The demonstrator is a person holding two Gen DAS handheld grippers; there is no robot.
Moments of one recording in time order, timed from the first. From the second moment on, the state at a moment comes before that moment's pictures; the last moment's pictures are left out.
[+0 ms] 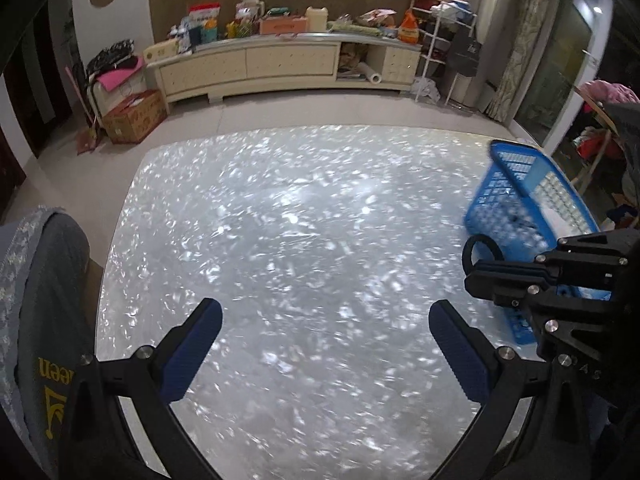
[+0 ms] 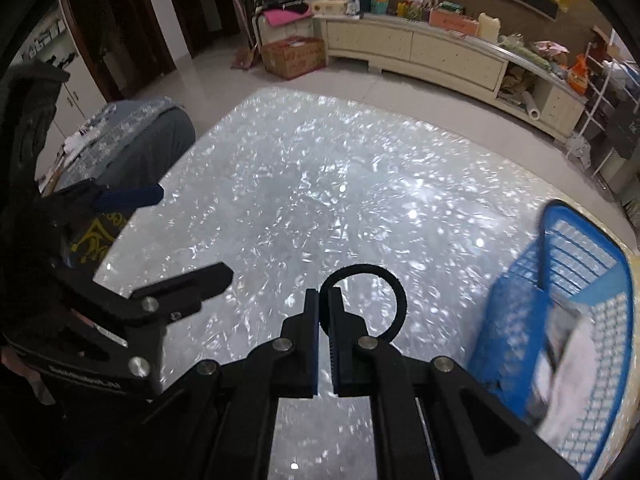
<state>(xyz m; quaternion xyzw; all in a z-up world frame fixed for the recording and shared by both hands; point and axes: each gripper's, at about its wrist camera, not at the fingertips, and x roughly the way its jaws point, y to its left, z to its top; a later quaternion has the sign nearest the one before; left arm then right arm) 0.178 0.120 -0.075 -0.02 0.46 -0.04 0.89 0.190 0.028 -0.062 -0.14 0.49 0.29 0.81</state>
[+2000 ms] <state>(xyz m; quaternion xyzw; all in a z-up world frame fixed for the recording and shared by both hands) 0.243 -0.089 -0.081 0.08 0.45 -0.17 0.87 0.222 -0.163 -0.084 -0.01 0.51 0.17 0.84</state>
